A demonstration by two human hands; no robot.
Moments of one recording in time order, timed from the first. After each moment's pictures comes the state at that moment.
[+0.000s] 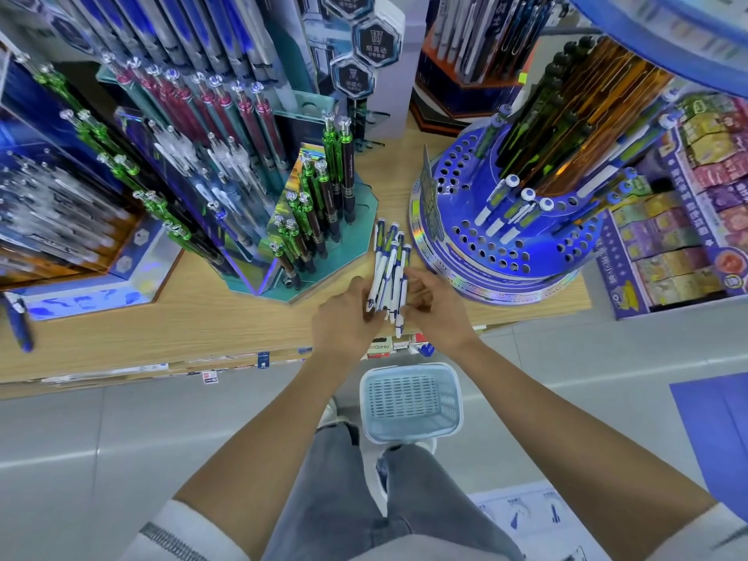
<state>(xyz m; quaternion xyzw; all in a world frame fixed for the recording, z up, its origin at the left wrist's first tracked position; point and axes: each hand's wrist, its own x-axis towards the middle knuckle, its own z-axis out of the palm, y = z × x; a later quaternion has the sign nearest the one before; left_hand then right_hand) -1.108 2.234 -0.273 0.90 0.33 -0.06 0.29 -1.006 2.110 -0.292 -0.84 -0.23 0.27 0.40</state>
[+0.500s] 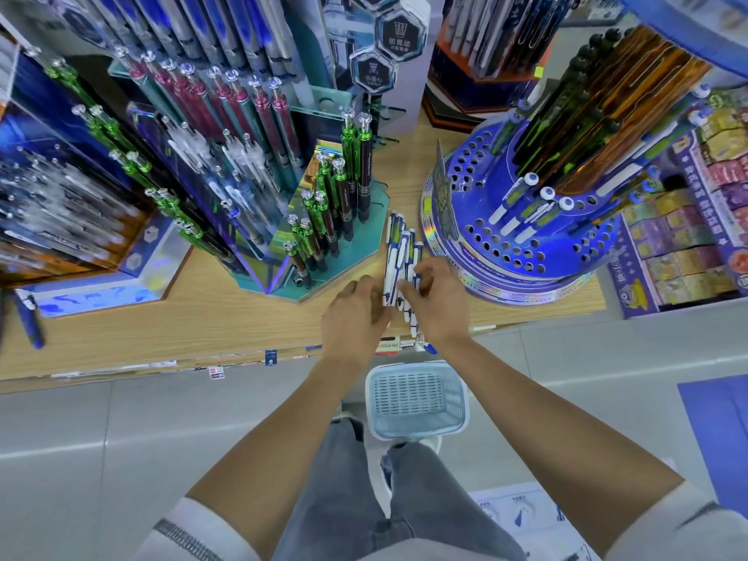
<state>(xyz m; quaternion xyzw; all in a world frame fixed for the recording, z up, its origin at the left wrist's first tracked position) -1.113 2.235 -0.282 0.89 0.32 0.02 0.31 -1.013 2.137 -0.293 -0.90 -0.18 0.15 0.36</state>
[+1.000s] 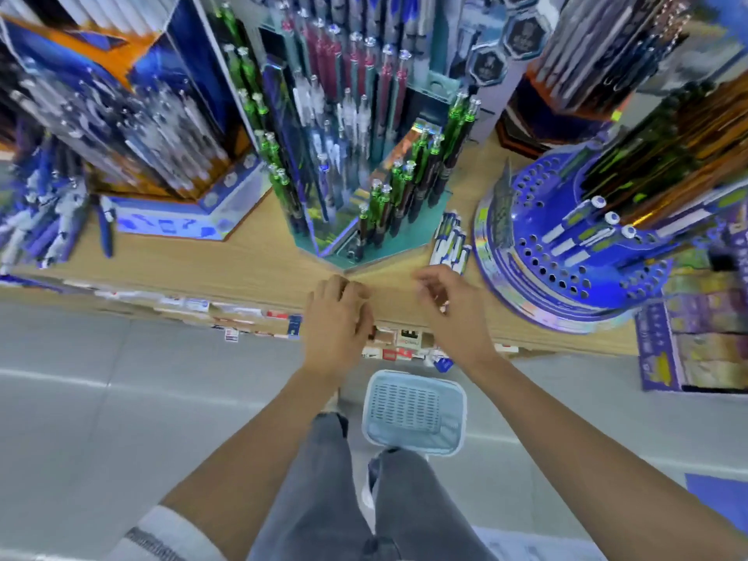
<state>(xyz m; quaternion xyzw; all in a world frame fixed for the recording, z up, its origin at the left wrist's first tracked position) -1.188 2.246 -0.284 0.91 0.34 0.15 0.19 -1.048 2.134 -0.247 -0.81 -0.37 0.19 0.41</state>
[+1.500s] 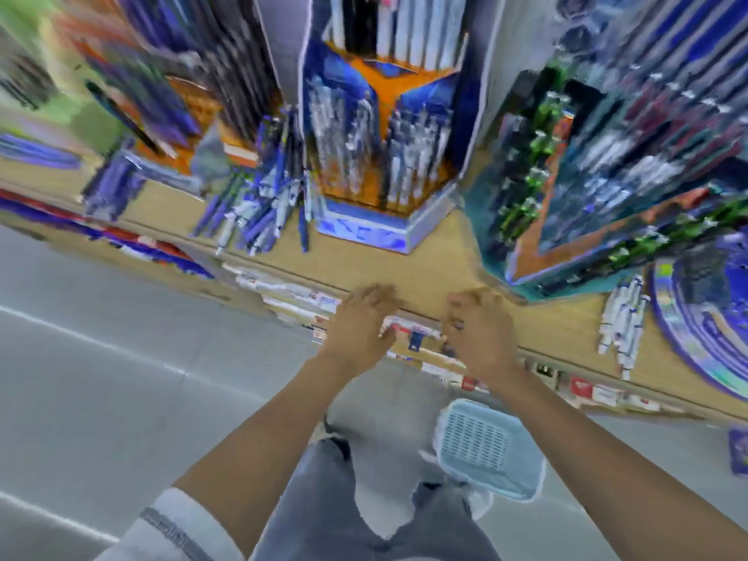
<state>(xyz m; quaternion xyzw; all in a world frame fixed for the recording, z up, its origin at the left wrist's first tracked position) -1.368 2.392 -0.281 0.91 0.31 0.01 0.27 -1.201 2.283 -0.274 -0.87 -0.46 0.16 0.09</state>
